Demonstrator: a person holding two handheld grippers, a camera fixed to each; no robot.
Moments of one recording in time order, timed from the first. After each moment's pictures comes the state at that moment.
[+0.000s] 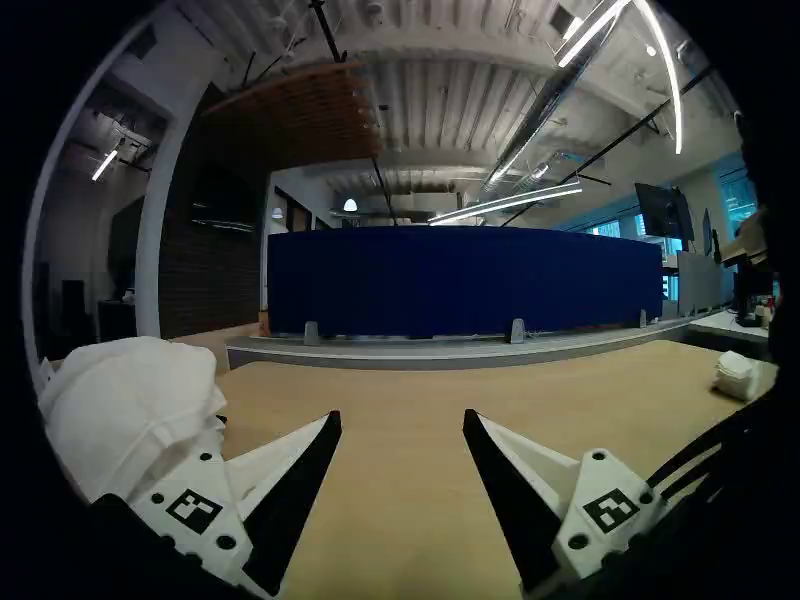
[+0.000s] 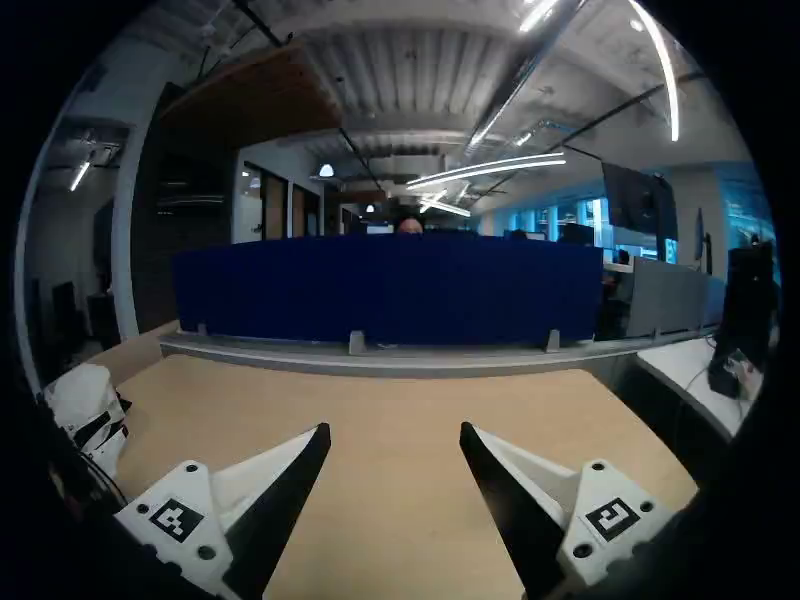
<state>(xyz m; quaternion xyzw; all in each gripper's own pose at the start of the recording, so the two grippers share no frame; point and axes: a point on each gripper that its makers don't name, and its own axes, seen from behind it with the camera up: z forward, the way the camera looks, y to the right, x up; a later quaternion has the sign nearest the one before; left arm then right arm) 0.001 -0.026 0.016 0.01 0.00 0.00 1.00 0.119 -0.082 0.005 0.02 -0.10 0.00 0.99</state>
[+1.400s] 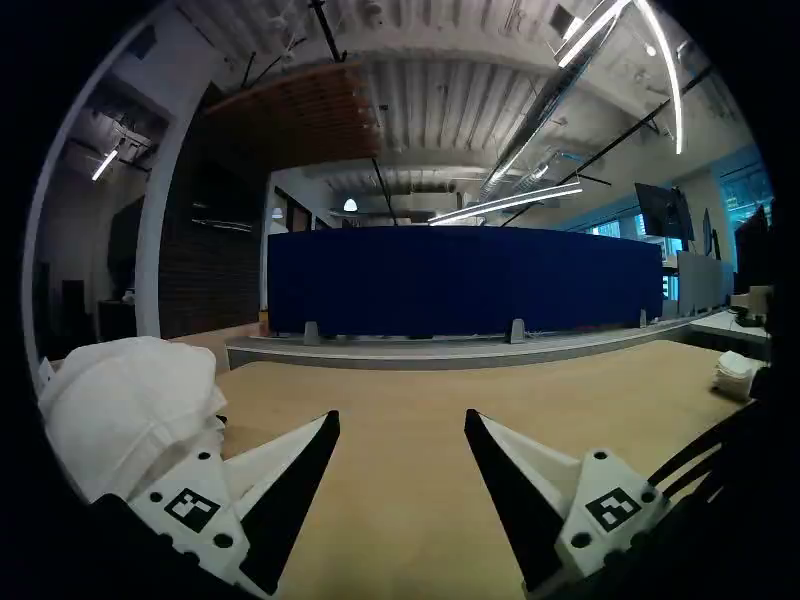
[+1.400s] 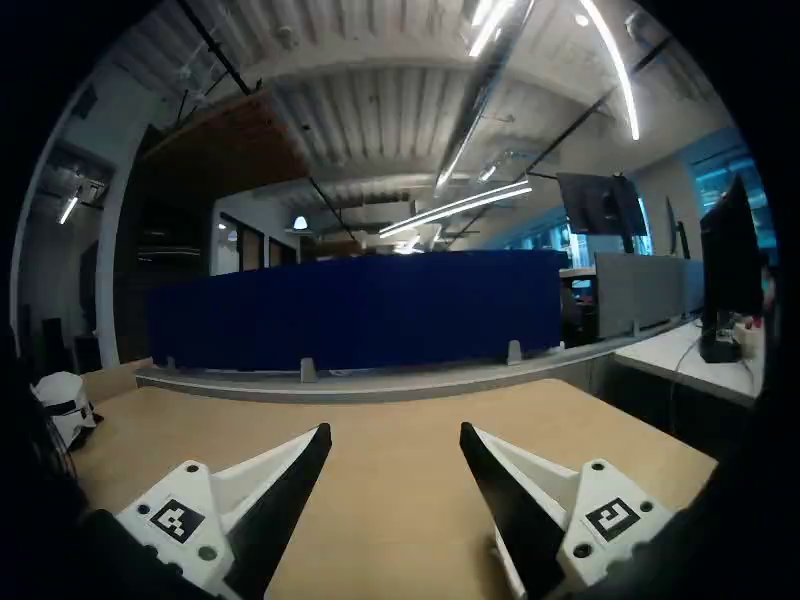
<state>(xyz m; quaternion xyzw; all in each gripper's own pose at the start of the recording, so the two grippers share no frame) 0.002 -0.025 0.017 0.01 0.00 0.00 1.00 0.050 0.016 0.012 -0.01 -0.01 0.04 1.00</state>
